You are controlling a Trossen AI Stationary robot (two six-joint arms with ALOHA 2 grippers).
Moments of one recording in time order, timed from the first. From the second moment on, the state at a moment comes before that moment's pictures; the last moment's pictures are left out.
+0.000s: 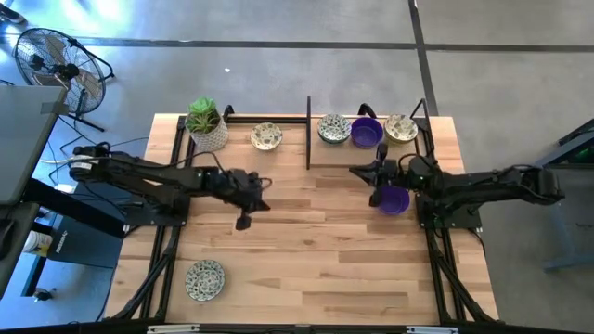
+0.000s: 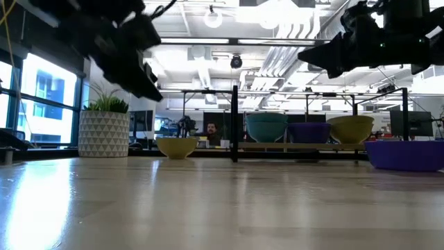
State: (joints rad) left arm -0.01 1.19 0.61 -0.06 0.12 -0.06; right arm -0.22 0.88 0.18 0.74 -0.04 -0.08
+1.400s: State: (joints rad) left arm -0.71 1.21 0.75 -0.76 0.14 -1.14; right arm 0.04 0.88 0.18 0.76 0.07 -0.12
